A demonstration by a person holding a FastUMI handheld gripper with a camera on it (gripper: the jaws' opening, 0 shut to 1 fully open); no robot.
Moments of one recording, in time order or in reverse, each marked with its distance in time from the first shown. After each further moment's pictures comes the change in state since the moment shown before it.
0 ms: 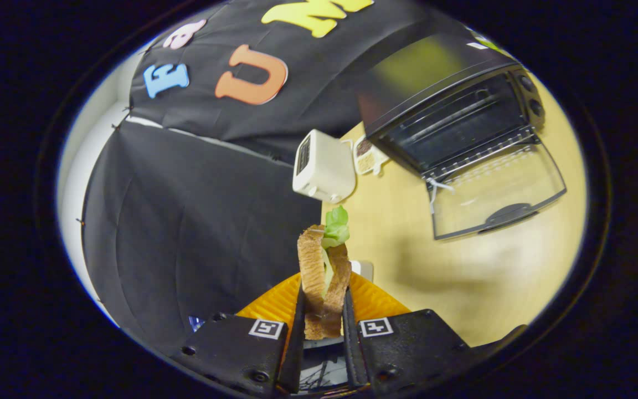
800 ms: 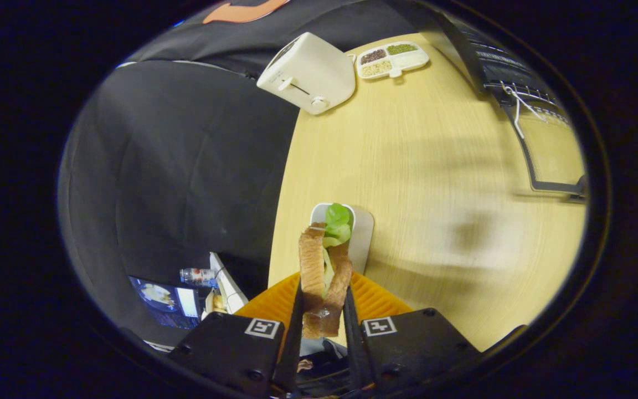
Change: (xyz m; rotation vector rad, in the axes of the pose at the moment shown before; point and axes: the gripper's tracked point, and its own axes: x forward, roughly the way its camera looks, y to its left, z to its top) arm 0.167 -0.038 -0.138 -0.158 0.400 -0.160
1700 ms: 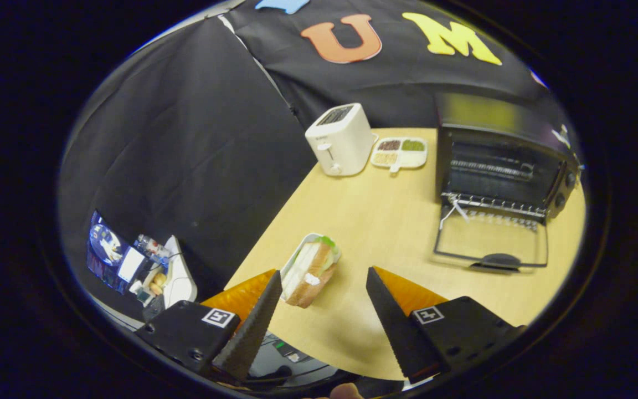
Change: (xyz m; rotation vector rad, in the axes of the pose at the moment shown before) arm -0.077 0.000 -0.006 -0.386 -0.270 -0.165
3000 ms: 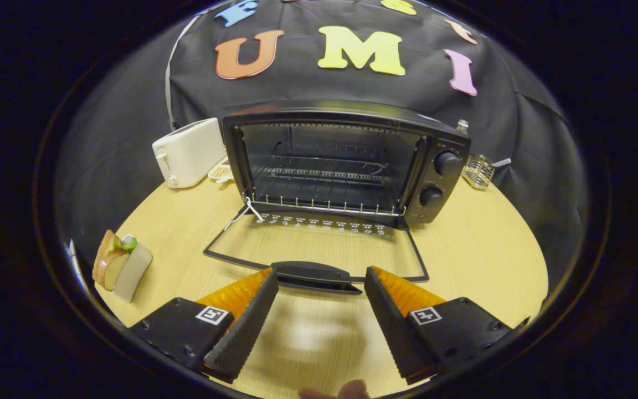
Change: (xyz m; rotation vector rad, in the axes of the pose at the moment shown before) arm -0.066 -0.259 0.000 -0.024 -0.233 -0.605
